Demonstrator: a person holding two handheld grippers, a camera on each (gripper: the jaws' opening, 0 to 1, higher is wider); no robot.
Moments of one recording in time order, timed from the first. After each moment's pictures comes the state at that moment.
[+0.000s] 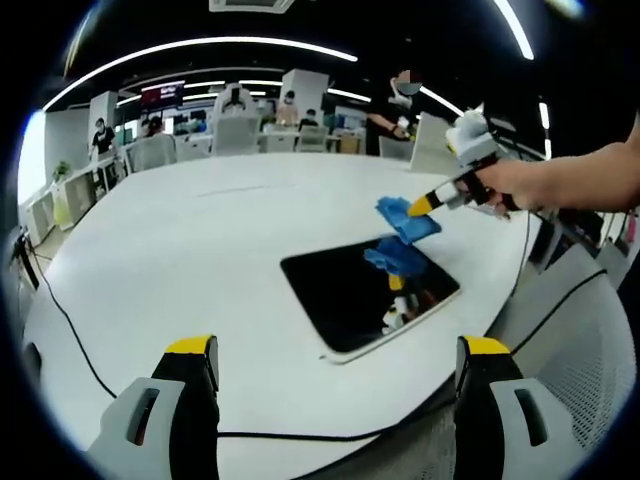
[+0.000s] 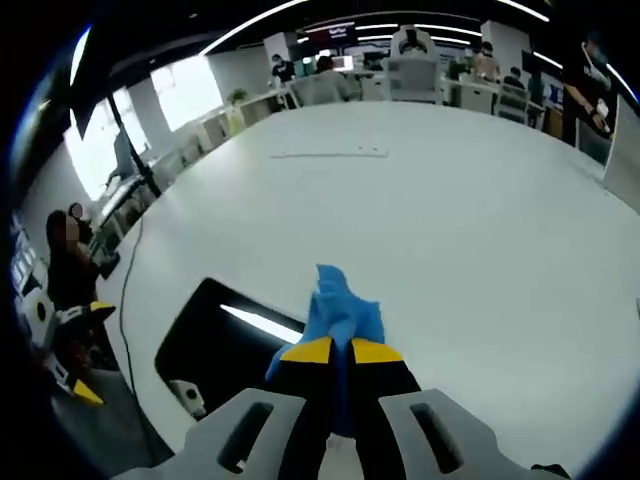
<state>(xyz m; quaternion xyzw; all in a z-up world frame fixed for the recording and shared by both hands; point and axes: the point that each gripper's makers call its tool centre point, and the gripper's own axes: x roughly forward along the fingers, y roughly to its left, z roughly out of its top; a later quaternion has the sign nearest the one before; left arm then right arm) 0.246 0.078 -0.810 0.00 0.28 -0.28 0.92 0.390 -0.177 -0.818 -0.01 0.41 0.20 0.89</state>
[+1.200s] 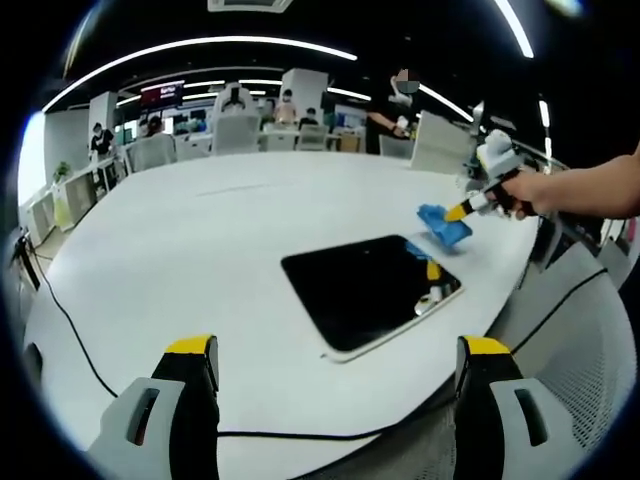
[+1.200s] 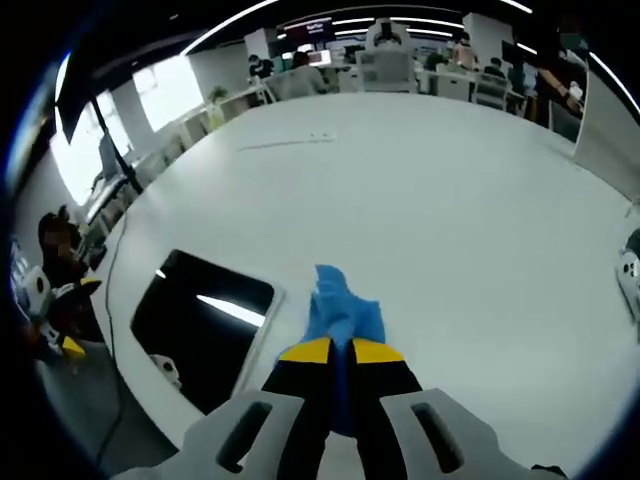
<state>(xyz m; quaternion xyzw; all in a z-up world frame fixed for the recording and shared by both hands) 0.247 0.081 -0.810 0.00 0.28 -0.27 0.92 0.359 -0.256 -0.846 -0.02 0.44 0.16 0.88</state>
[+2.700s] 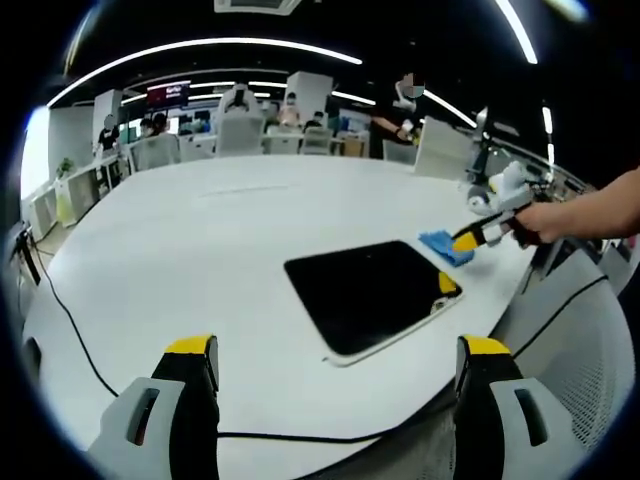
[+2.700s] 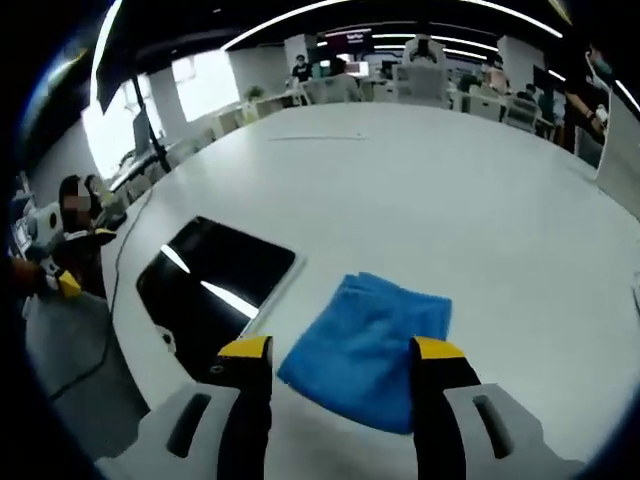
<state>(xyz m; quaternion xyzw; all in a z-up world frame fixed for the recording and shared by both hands) 0.248 0.082 -0.808 -0.01 0.28 -0.27 0.92 0.334 -0.245 -0.845 -0.03 0.36 0.25 0.90</state>
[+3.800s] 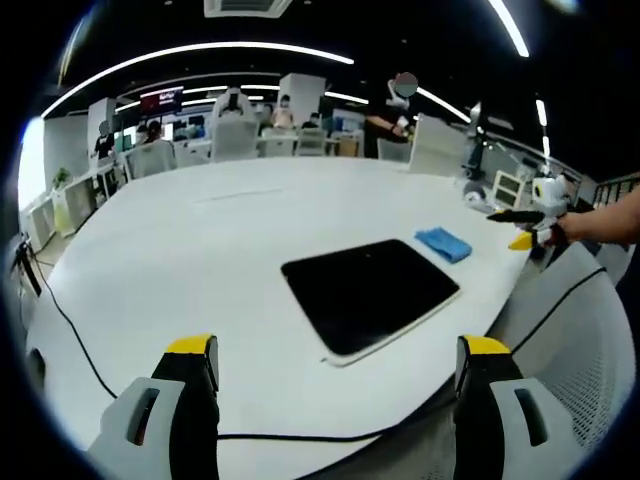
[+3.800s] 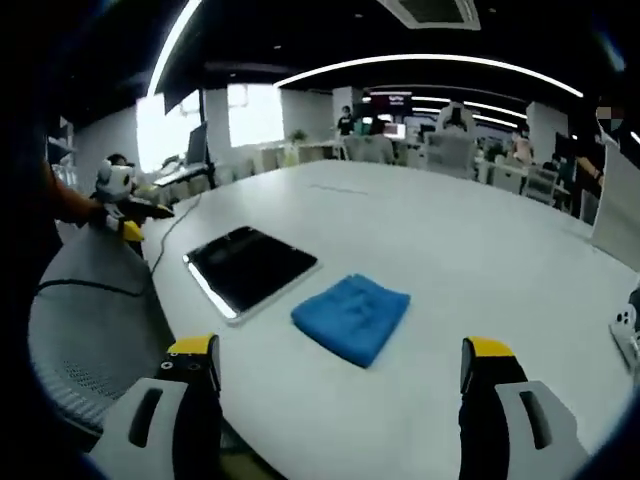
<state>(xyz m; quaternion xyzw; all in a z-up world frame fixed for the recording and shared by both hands) 0.247 0.082 -0.805 0.01 0.27 -0.27 0.92 0.268 -0.290 -0.810 -0.09 0.25 0.31 0.91</state>
